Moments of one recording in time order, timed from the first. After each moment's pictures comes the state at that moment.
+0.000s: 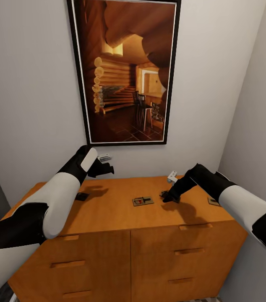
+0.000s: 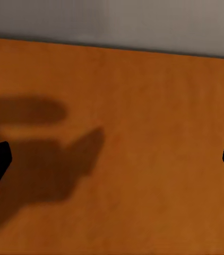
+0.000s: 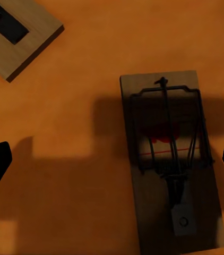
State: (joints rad) left arm -1.32 -0.13 0.06 -0.45 0.37 1.01 0.35; right arm -1.24 -0.22 0.85 -0.49 -0.06 0.58 0.94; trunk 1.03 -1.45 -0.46
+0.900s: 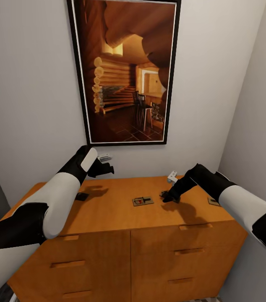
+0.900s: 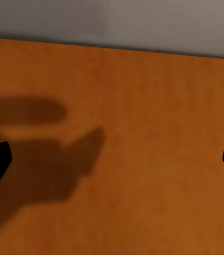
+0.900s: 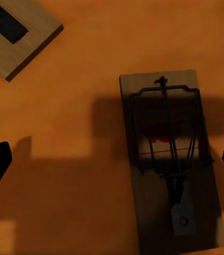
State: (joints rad) left arm -1.32 -0.13 0.06 -0.45 0.37 1.01 0.35; right arm -1.24 -0.22 0.85 -0.49 -0.06 0.58 0.94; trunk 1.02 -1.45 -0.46
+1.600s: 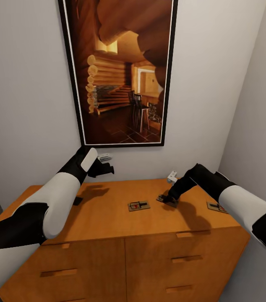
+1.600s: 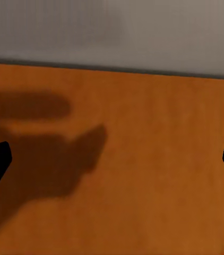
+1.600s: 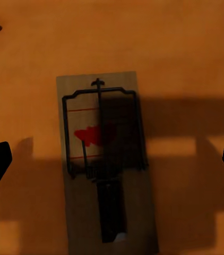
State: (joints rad) left arm -1.32 -0.13 0.06 -0.45 0.38 1.01 0.35; right arm -1.24 -0.22 0.85 -0.49 -0.05 0.58 0.94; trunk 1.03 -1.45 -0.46
